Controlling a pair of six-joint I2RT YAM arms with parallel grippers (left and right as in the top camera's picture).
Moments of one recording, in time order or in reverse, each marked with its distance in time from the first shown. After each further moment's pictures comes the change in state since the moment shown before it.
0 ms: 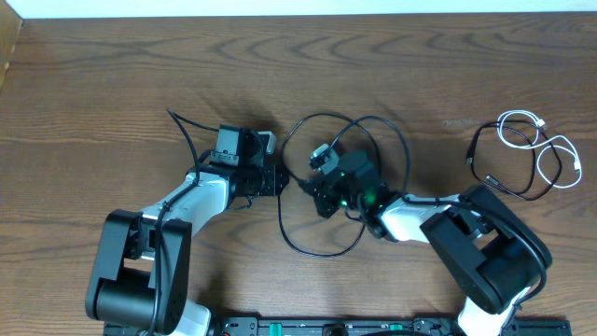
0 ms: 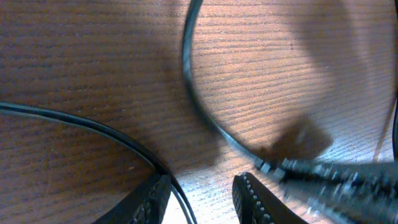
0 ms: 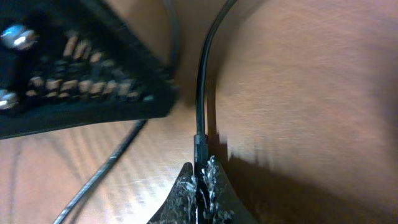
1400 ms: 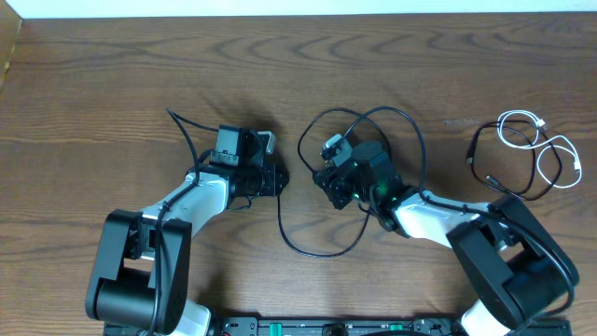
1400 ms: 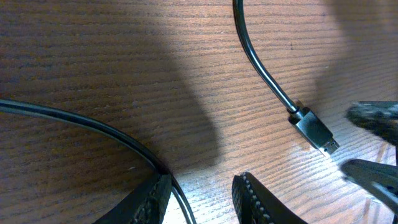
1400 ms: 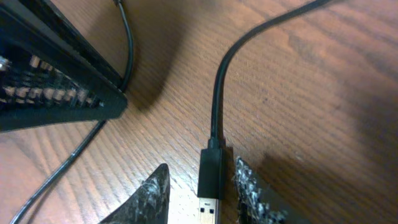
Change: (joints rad) left arm 0.001 0.000 -0.001 0.002 0.003 0.000; right arm -0.080 -0.096 -0.001 -0.120 0.049 -0.113
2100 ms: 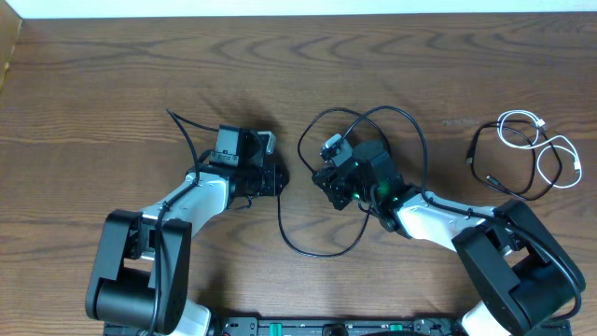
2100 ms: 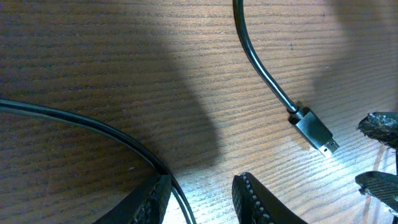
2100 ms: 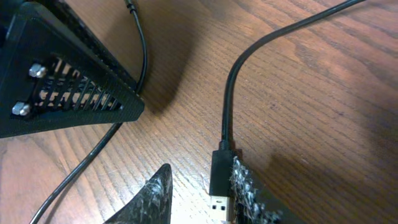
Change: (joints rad) left arm 0.000 0.000 0.000 0.001 0.000 0.000; right arm 0.000 -0.044 0.000 -0.031 -0.019 0.000
